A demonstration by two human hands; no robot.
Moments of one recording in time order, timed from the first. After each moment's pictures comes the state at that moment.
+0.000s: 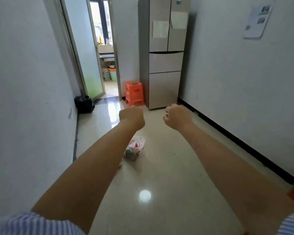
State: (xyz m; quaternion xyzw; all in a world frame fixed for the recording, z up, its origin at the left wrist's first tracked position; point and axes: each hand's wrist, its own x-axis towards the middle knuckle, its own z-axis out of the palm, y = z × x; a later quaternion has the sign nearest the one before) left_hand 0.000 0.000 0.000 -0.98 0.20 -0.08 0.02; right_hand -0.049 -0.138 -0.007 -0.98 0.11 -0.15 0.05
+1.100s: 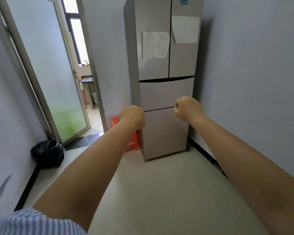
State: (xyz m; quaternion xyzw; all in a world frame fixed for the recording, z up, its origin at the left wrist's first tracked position) left_hand 0.876 -0.503 0.053 -0.97 0.21 -0.13 0.03; right_hand 0.828 -0.672 0.057 -0.96 0.09 -0.25 0.04
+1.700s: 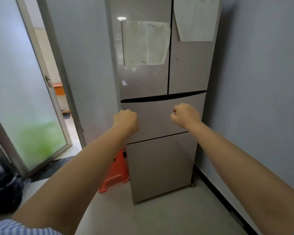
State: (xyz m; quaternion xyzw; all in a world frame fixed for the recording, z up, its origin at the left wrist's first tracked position) left_hand 1.343 -0.749 0.050 -0.97 0.19 -0.11 0.06; right_hand 1.301 -0.933 0.043 -0.97 0.10 -0.23 0.07
